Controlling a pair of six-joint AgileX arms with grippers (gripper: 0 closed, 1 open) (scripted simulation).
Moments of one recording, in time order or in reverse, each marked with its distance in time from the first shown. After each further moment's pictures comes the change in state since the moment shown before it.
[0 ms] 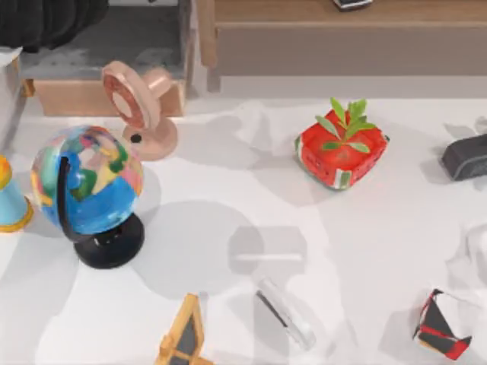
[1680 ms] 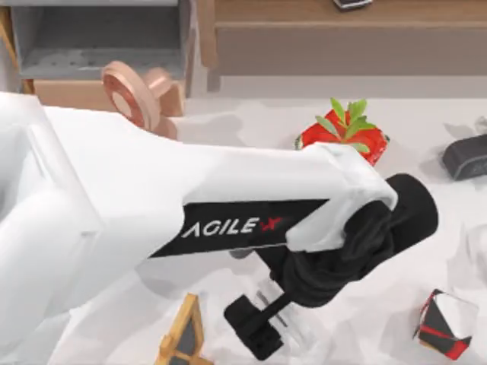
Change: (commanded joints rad) left arm -0.815 0.353 0.180 -0.938 -0.264 -1.229; right arm 0.000 0.000 0.000 0.000 0.000 0.000
